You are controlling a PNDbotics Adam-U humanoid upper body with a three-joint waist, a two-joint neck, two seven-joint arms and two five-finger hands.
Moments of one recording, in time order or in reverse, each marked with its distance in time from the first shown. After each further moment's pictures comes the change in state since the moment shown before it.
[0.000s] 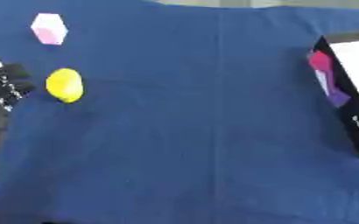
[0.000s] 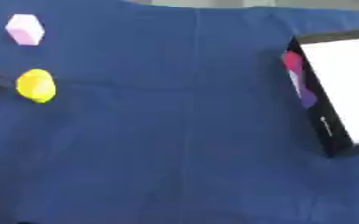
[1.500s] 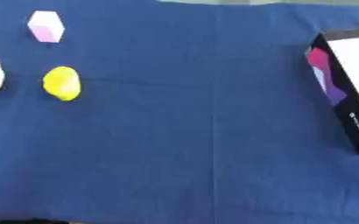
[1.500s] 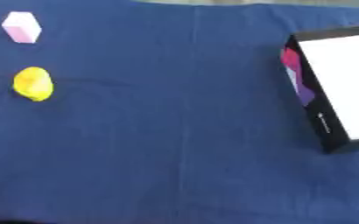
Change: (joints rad) left arm -0.050 0.515 -0.056 0.095 -0.201 0.202 0.300; right arm 0.036 -0.037 -0.008 0.000 0.006 -0.134 -0.037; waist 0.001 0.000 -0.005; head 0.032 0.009
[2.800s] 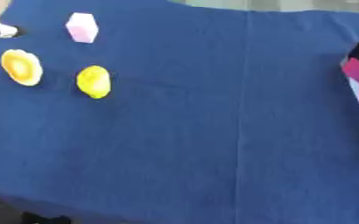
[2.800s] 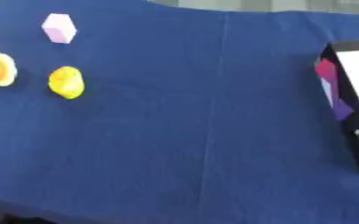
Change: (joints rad) left arm -0.504 0.132 -0.283 0.496 -0.369 -0.108 -0.361; right arm 0.008 -0.025 0.033 0.000 0.038 -0.034 0.023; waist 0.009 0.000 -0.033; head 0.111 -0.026
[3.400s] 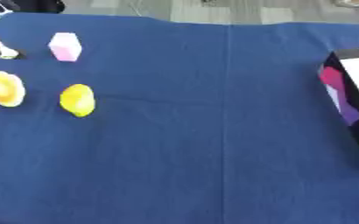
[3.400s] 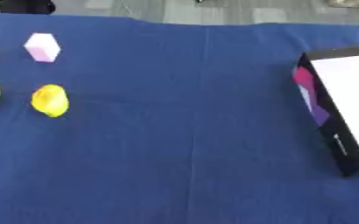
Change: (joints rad) left arm -0.075 -0.046 0.017 0.086 -0.154 -0.086 -0.156; right arm -0.011 0.001 0.017 0.000 0.052 -0.005 0.006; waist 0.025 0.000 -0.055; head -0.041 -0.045
